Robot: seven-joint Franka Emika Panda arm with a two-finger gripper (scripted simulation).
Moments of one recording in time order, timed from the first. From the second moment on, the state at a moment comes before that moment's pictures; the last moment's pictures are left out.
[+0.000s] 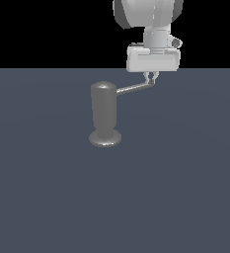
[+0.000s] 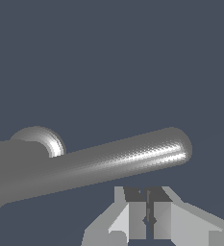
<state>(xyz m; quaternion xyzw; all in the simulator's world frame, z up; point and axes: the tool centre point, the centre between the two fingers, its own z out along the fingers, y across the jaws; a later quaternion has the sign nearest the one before) 0.132 -0.145 0.234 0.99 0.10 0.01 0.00</state>
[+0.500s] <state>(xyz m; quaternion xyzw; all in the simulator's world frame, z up) 0.154 -0.137 0.234 1.00 0.10 0.01 0.00</state>
